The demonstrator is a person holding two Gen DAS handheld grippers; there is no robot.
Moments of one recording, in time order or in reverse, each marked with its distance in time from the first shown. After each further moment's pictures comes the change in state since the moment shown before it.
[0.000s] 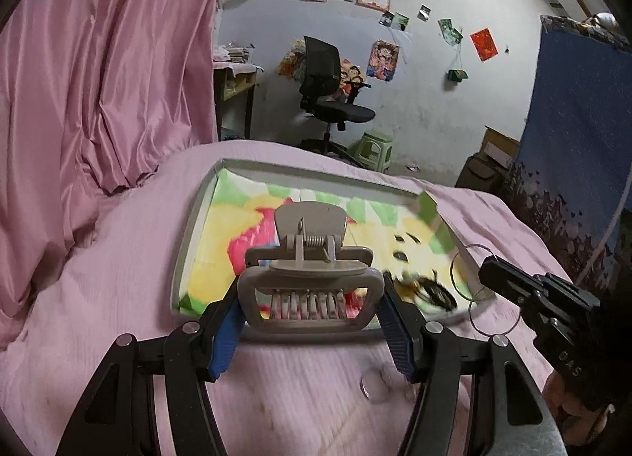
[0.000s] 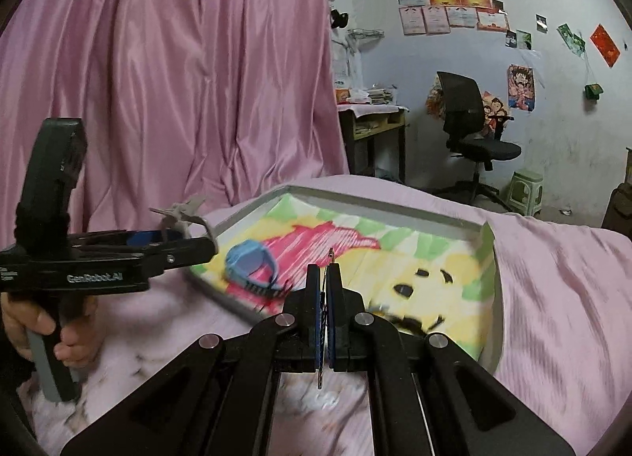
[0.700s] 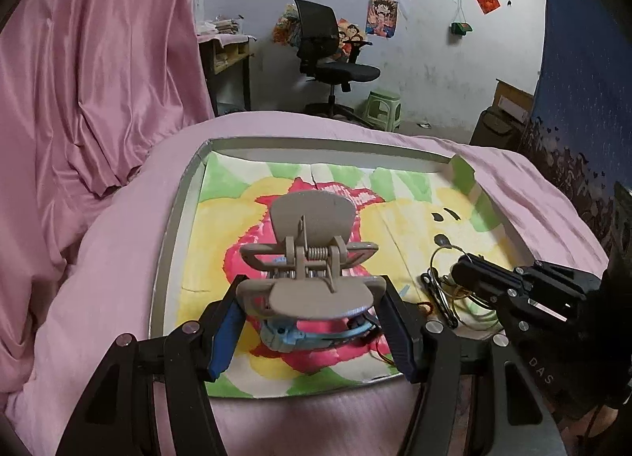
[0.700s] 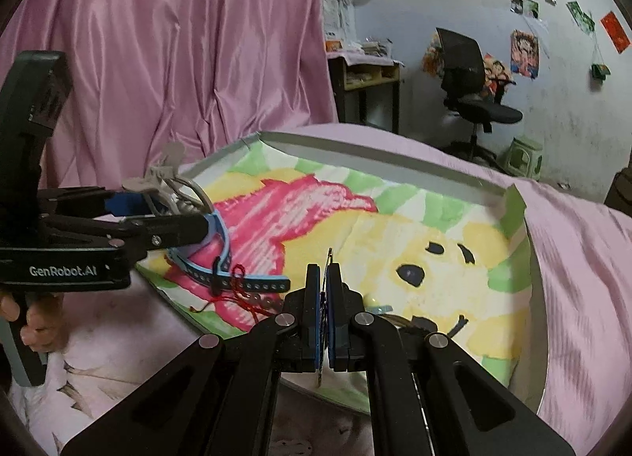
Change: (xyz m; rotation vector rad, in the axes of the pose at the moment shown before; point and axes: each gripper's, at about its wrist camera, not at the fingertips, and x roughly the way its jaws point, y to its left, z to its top) left arm 0.067 0.001 0.015 0.107 0.142 0.056; right arm 0.079 -0.005 -0.012 -0.002 0.181 -0.041
